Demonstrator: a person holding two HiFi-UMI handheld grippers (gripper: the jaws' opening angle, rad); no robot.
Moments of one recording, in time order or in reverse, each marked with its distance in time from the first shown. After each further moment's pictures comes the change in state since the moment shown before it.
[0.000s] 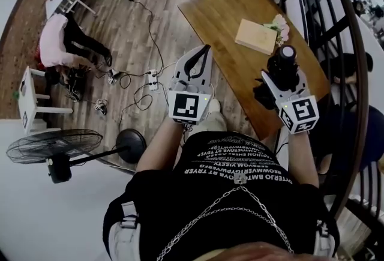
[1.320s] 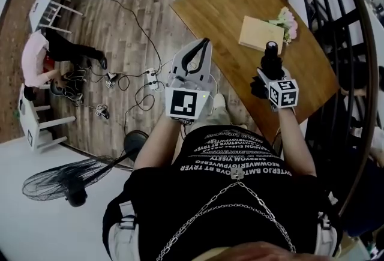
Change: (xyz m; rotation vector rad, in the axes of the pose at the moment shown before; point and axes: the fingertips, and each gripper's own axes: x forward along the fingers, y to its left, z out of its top) left arm 0.101 0.068 -0.044 -0.017 0.056 -0.101; right arm 0.143 -0.059 -0.213 0.327 0.408 -0.102
